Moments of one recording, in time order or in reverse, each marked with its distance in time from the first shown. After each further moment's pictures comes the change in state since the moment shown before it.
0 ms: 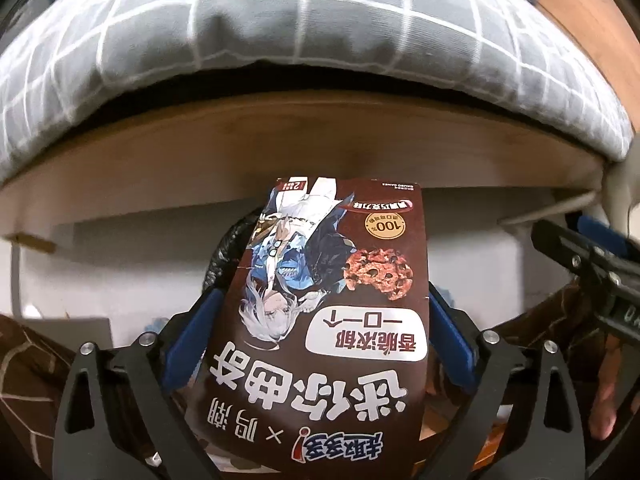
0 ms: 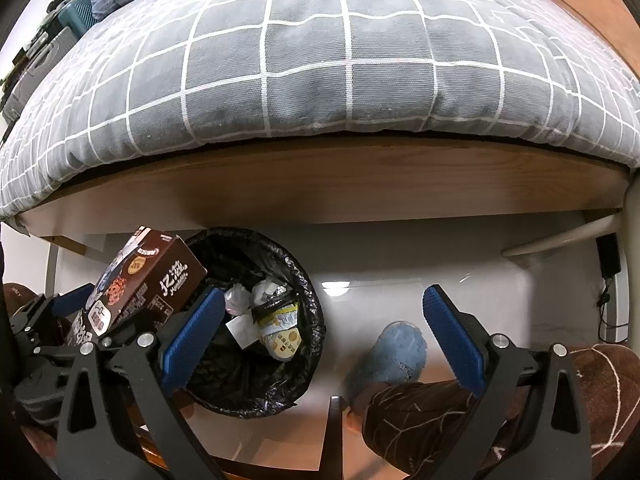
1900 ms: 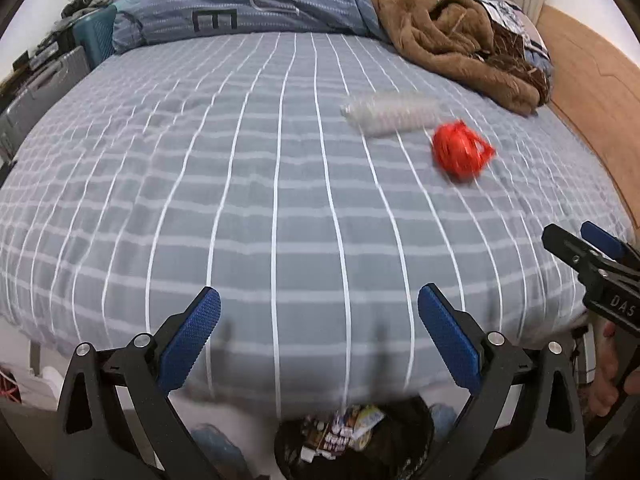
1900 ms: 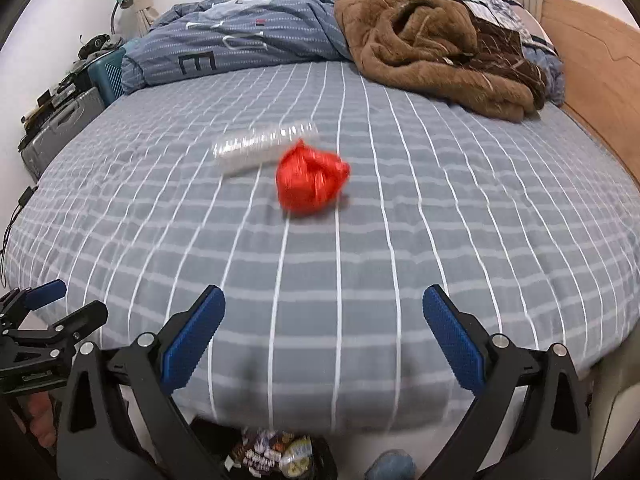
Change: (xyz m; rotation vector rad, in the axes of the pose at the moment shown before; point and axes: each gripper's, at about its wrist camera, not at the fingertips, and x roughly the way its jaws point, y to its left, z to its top) left arm -0.113 0.066 0.180 -0.072 -0.317 0.049; right arm -0.075 0.050 0.192 -0.085 -0.353 0.002
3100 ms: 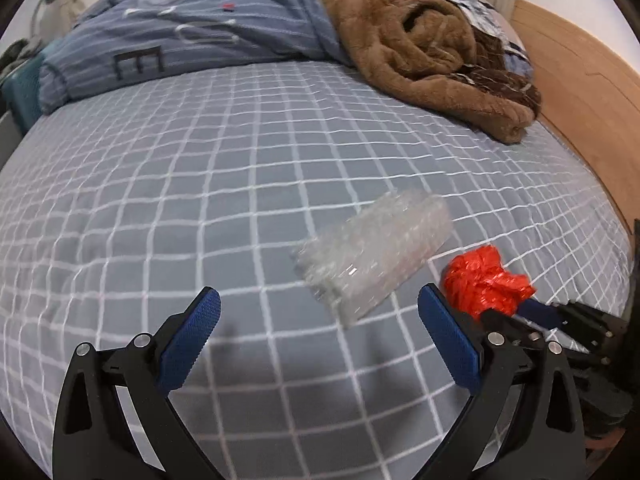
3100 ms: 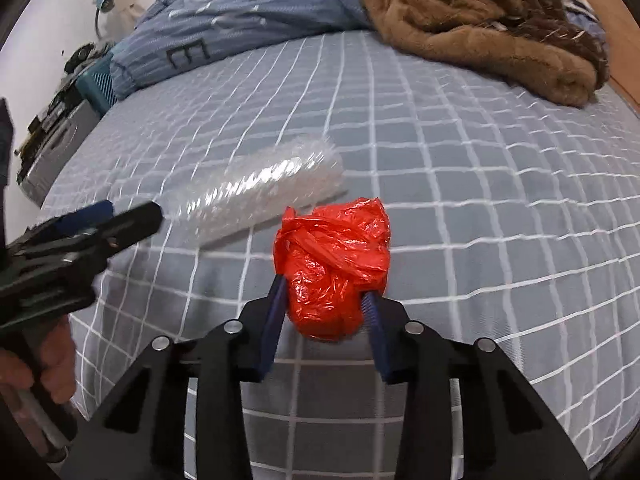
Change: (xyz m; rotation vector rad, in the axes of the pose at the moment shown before) left arm 0.109 -0.037 0.160 0.138 -0.051 -0.135; right arm 0.115 -0.010 0.085 0.066 0.109 0.129
